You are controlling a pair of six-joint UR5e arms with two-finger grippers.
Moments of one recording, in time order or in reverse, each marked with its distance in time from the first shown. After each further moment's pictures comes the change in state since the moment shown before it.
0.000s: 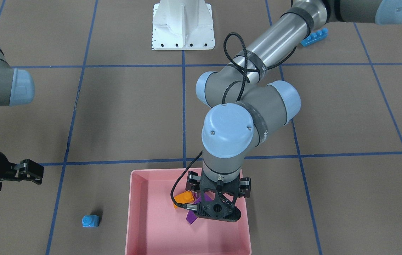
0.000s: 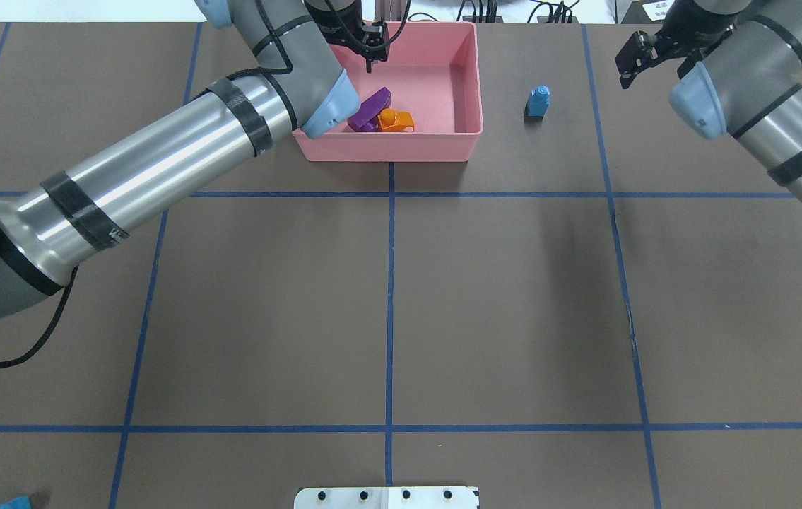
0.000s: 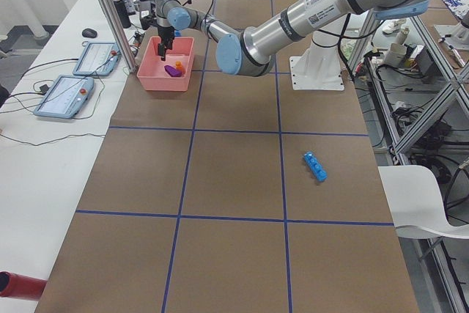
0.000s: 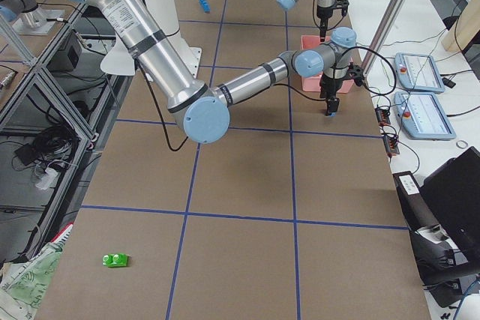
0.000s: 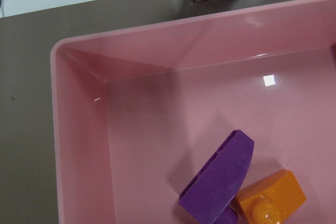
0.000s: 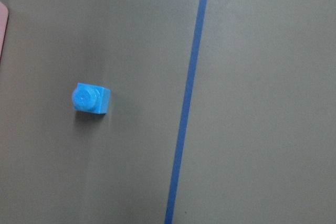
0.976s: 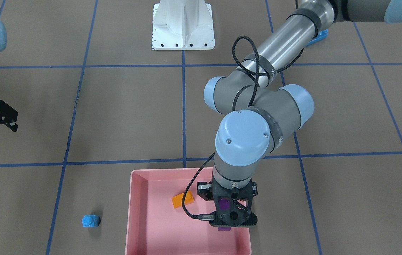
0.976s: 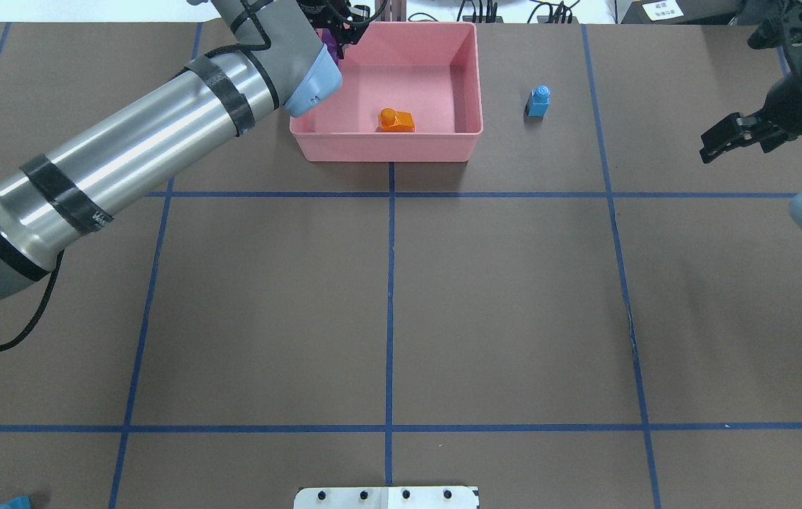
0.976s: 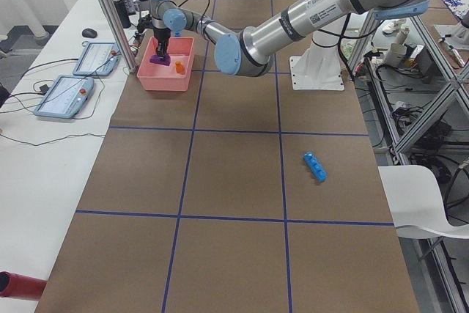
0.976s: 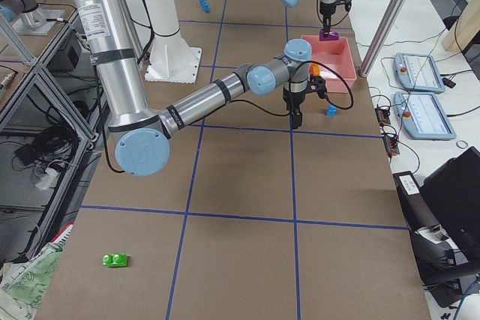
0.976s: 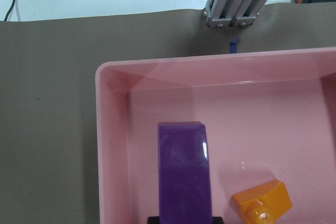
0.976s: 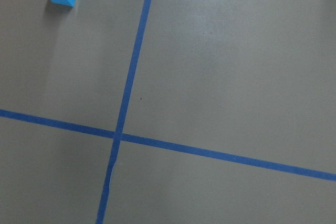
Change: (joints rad) left arm 0.014 -0.007 0.056 -0.049 0.045 -0.136; right arm 0.005 -0.423 0.487 -0.030 -0.002 -0.022
